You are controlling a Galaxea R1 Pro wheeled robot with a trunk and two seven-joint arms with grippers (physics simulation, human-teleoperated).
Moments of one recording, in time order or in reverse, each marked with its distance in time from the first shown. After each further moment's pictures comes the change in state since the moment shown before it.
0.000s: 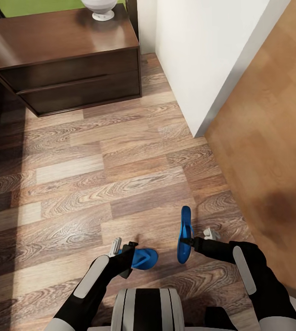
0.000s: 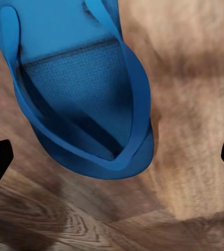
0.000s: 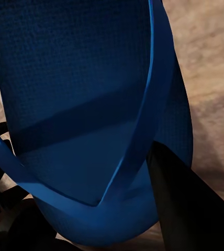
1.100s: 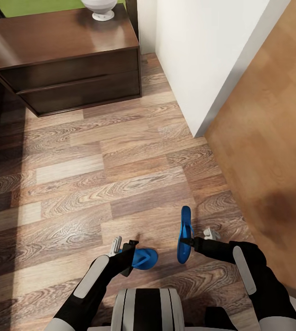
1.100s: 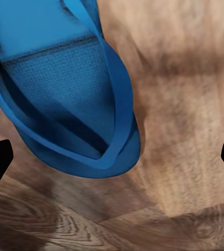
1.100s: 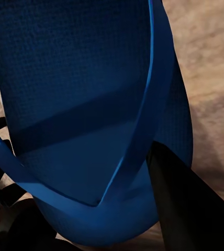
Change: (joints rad) left arm 0.000 0.000 0.000 0.000 0.003 0.004 -0.038; right arm 0.000 0.000 0.000 0.000 0.000 0.000 0.000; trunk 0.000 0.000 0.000
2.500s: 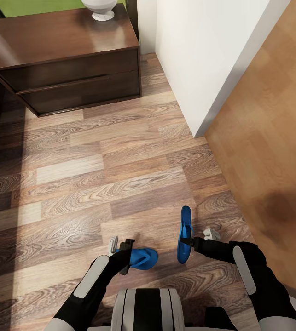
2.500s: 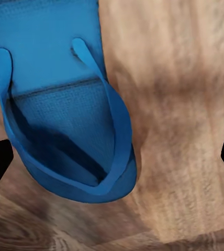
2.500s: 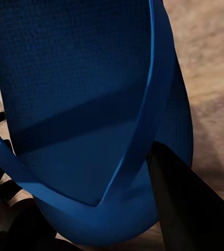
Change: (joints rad) left arm 0.000 0.001 0.001 0.000 -0.009 -0.092 -0.001; right arm 0.000 0.000 0.001 0.000 0.000 0.000 -0.001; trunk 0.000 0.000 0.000
